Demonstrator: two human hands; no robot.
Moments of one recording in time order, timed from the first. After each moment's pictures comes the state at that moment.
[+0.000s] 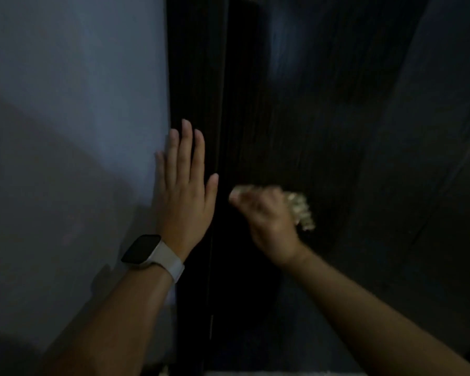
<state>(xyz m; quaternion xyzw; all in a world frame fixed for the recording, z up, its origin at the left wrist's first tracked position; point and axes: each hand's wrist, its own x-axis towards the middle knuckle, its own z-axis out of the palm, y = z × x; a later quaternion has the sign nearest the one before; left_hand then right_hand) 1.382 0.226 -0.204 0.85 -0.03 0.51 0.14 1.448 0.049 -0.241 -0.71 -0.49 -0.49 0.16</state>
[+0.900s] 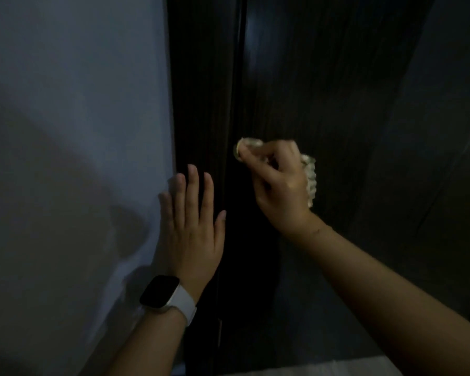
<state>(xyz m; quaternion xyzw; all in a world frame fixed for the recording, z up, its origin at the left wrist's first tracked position) 1.391 0.231 -0.254 0.84 -0.05 0.53 0.09 1.441 0.075 -0.169 -0.71 -0.39 -0.55 0.19</state>
